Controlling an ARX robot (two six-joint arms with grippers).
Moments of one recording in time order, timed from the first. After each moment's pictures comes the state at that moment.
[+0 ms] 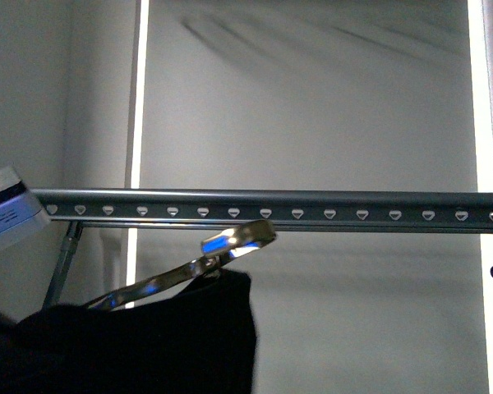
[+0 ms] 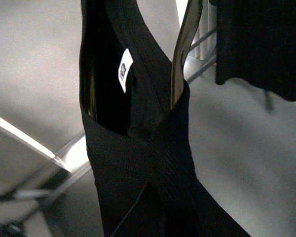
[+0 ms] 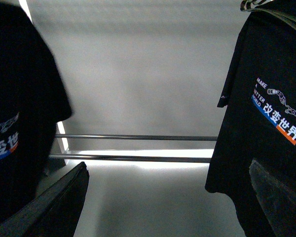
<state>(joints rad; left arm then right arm) 0.00 1.21 0.85 0.01 0.56 0.66 0.00 0.00 0.01 0.00 0.00 0.00</state>
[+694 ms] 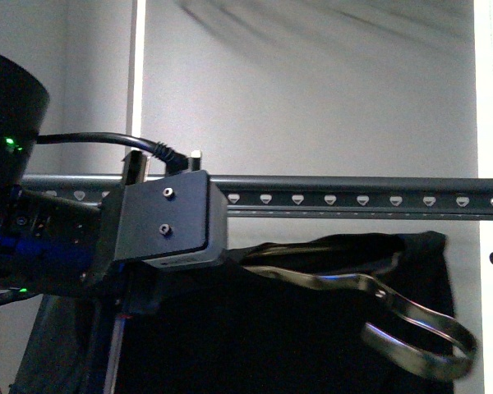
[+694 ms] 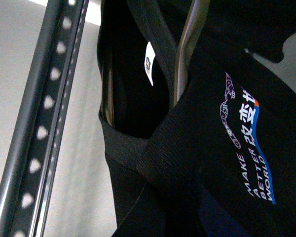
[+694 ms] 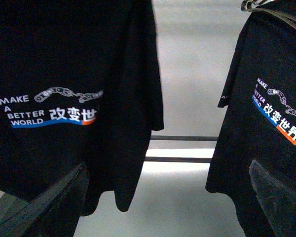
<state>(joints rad) -0.23 1.49 1.09 0.20 0.60 1.43 0.00 0.00 0.01 0.00 0.00 0.00</state>
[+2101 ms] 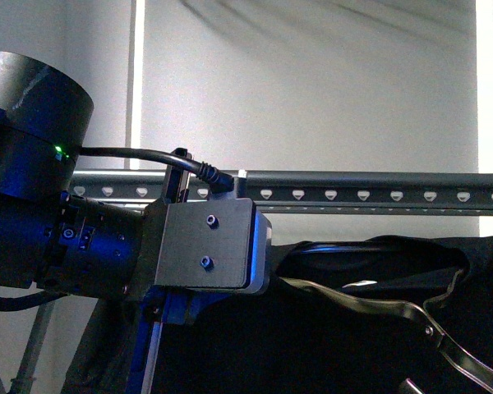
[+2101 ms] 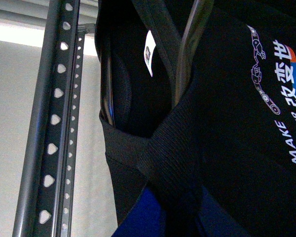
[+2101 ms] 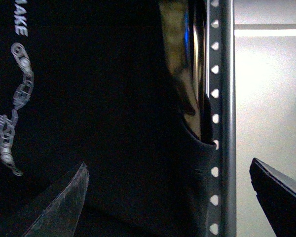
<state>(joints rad) -0.28 1.55 1.13 0.22 0.61 1.57 -0.16 1.22 0.64 0.55 -0.74 -1.63</state>
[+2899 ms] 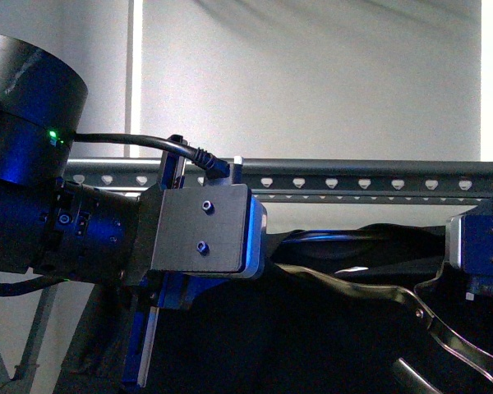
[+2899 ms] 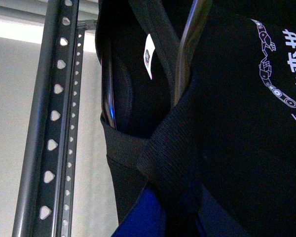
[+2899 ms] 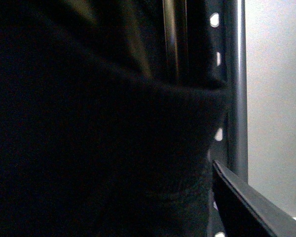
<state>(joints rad) -0.28 1.55 1.13 0.22 0.61 1.58 -0.07 1.57 0.97 0.64 -0.44 -1.50</state>
